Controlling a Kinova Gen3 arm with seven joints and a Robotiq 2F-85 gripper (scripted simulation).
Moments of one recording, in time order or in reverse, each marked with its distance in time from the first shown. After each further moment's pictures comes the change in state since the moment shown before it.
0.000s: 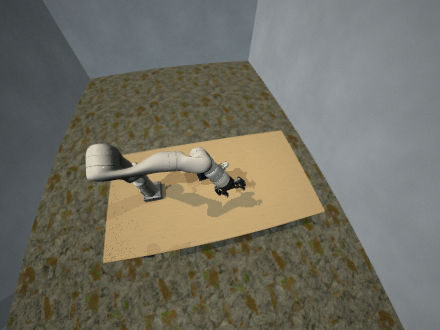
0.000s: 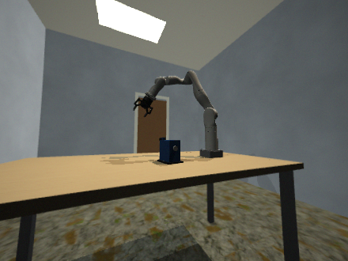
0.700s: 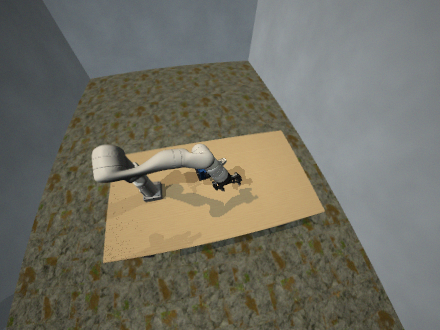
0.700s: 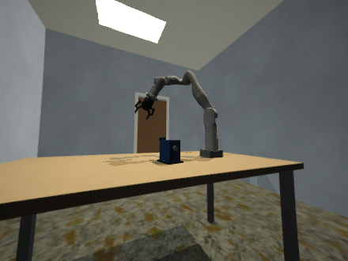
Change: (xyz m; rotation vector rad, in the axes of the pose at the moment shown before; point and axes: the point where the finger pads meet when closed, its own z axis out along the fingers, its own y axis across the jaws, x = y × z) arm 0.044 -0.021 0.010 0.078 0.057 -0.032
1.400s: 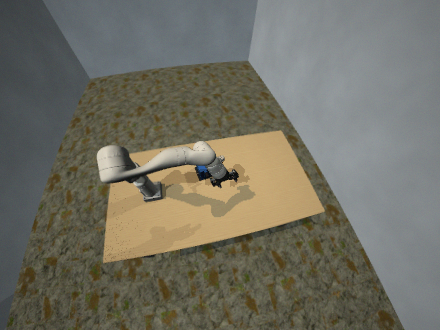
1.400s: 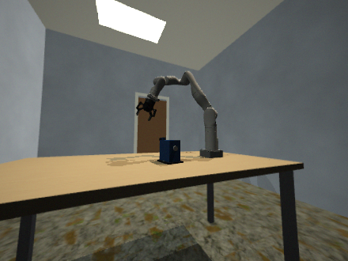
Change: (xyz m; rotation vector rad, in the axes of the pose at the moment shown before) arm 0.032 -0.016 0.008 0.063 0.037 -0.025
